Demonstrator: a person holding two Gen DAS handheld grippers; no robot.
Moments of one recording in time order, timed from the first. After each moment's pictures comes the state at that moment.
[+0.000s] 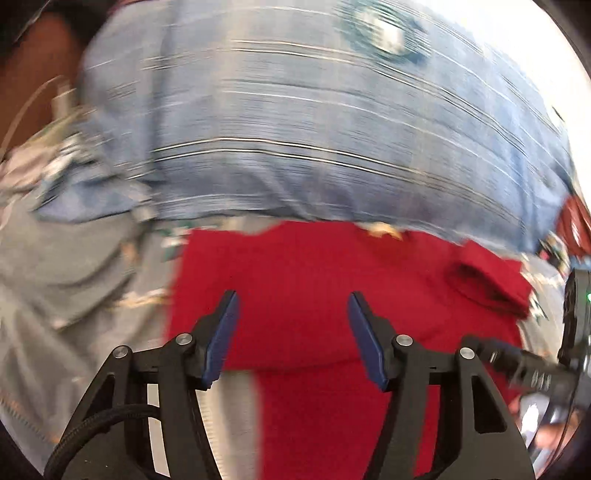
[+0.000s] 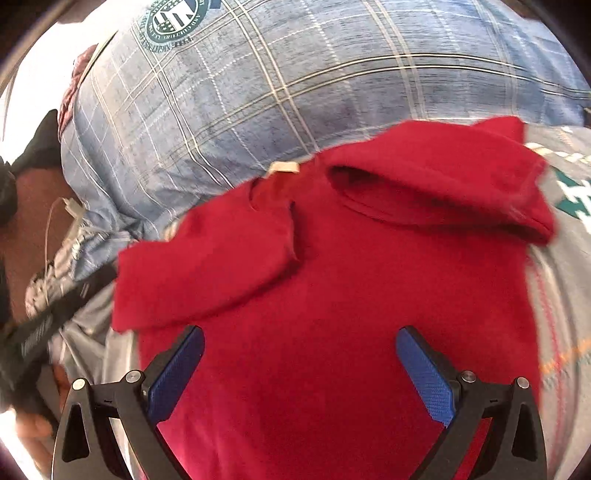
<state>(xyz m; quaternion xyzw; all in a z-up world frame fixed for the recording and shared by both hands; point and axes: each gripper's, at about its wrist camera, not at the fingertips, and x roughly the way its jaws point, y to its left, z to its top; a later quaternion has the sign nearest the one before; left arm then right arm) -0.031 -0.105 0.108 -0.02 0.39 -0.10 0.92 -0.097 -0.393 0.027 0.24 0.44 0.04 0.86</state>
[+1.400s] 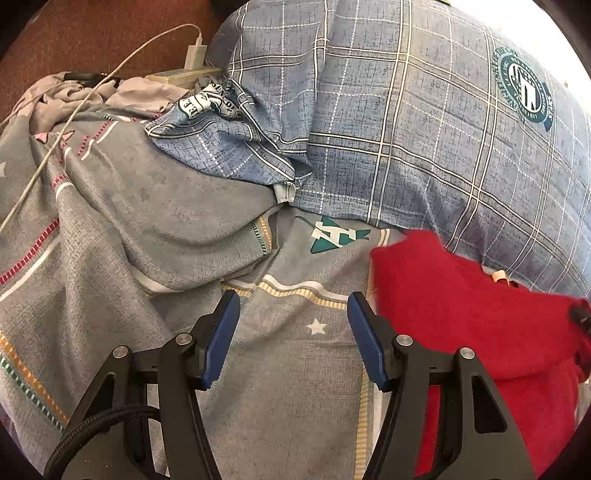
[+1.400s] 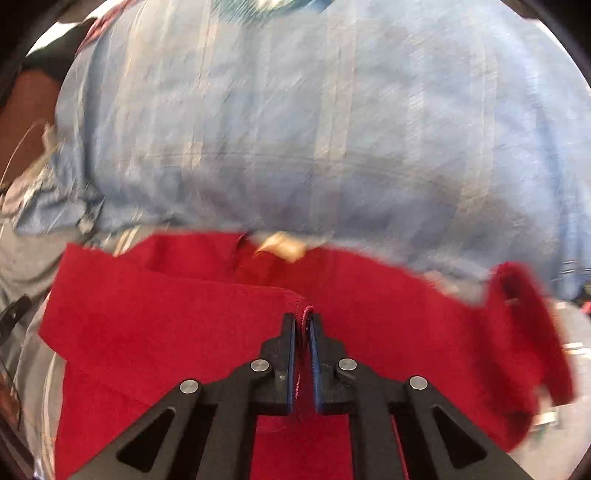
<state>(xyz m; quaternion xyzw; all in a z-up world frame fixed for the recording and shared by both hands) -0.024 -0.012 0.062 -0.09 0.35 0.06 0.93 -0.025 -0.383 0.069 0.00 0.40 -0.01 0.92</state>
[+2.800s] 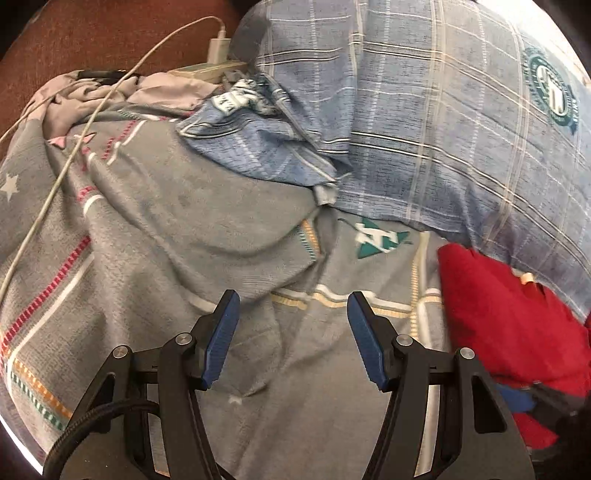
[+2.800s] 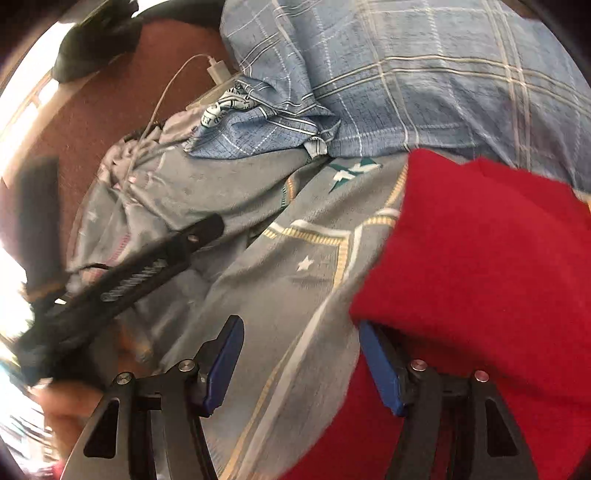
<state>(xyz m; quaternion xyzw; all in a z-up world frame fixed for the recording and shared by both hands) -0.013 0.024 0.064 -0.08 0.38 0.08 0.92 -0.043 -0.196 0.027 0.11 0.46 0.34 0.81</state>
